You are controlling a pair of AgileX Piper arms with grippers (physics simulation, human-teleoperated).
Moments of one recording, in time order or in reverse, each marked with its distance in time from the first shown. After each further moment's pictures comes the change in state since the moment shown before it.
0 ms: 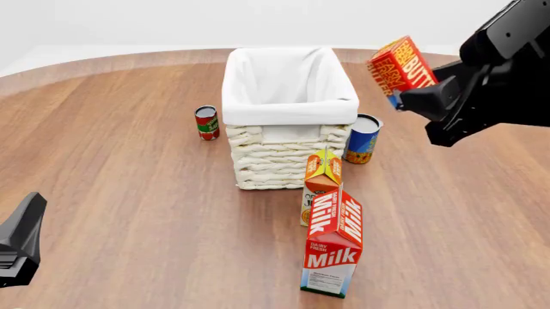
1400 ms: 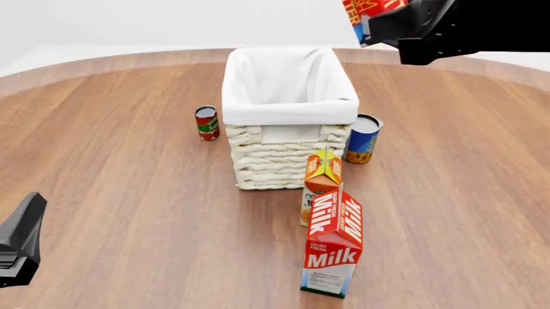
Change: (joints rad) left arm 0.000 0.000 0.000 0.000 0.000; right arm 0.121 0.102 -0.224 -0.032 0.161
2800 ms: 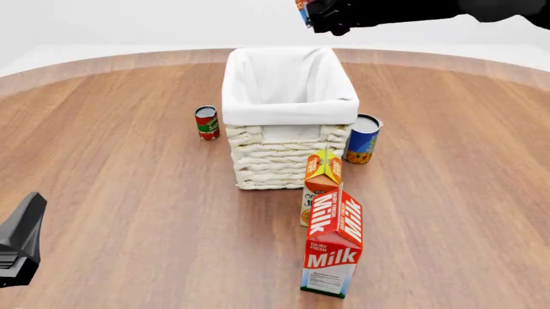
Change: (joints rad) left arm 0.000 0.000 0.000 0.000 0.000; right arm -0.034 0.409 -0.266 -0.134 -0.010
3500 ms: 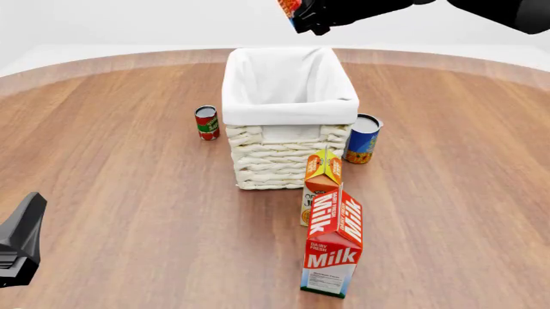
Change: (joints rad) left arm 0.000 0.000 0.000 0.000 0.000; right arm -0.034 0.229 -0.245 0.115 -0.052
